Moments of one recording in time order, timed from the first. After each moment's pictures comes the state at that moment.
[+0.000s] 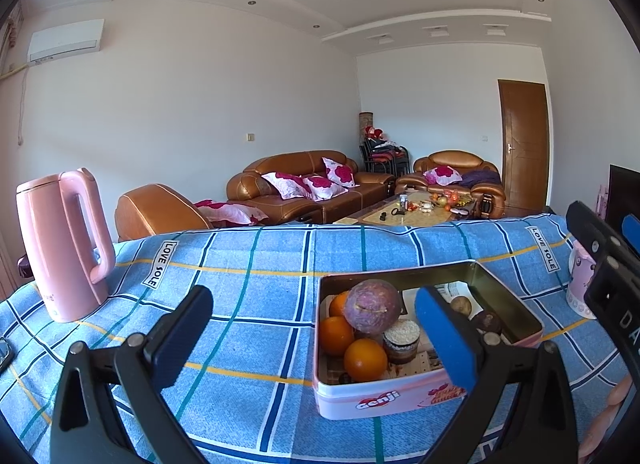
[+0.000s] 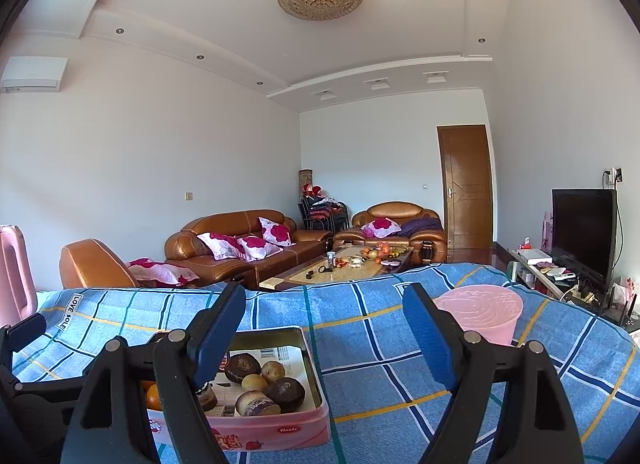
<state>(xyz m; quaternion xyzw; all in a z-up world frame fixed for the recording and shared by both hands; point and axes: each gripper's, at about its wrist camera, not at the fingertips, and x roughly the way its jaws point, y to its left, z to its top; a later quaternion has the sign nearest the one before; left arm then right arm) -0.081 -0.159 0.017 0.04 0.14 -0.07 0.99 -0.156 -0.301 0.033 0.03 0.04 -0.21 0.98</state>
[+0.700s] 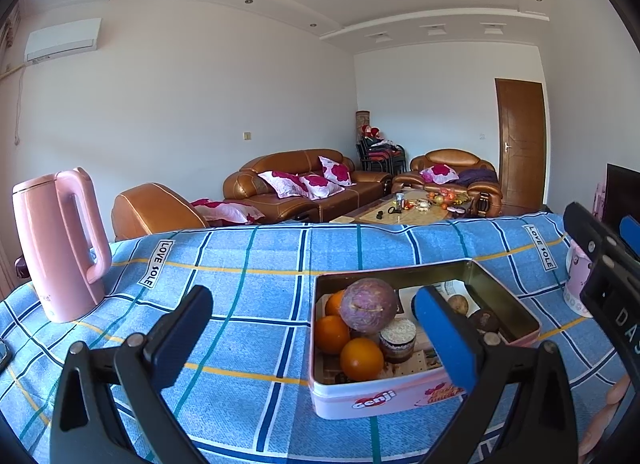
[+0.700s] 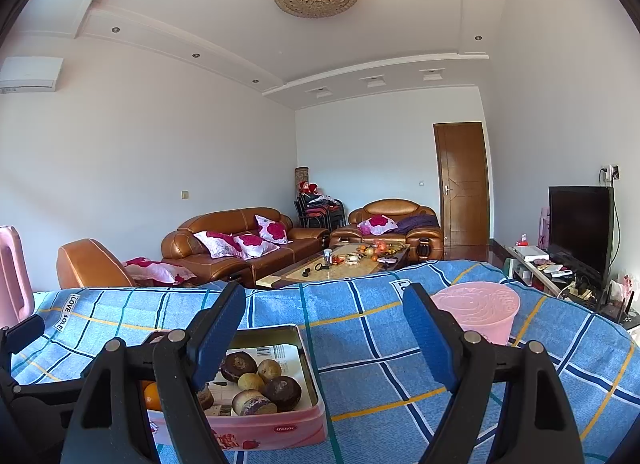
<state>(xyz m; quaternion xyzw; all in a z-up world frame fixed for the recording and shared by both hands) -0.080 -0.158 0.018 0.04 0.15 -0.08 0.99 -0.156 -0.304 0.034 0.04 0.04 -0.21 0.98</state>
